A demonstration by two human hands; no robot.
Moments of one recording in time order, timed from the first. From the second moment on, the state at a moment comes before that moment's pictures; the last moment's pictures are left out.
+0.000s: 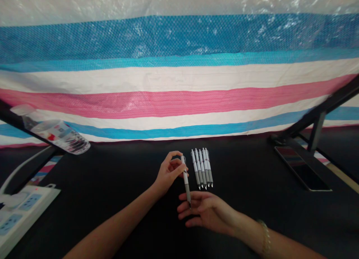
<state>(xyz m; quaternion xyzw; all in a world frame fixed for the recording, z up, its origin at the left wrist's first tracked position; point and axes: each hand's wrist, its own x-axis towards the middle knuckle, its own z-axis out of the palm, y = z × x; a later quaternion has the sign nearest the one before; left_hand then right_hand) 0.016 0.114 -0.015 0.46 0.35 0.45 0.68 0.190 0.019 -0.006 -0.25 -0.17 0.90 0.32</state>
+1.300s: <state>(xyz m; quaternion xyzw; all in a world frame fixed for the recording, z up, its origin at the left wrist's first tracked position) 0.025 0.107 -0.003 0.61 0.51 0.30 0.53 0.219 0.041 0.000 -0.33 -0.92 -0.13 0.14</state>
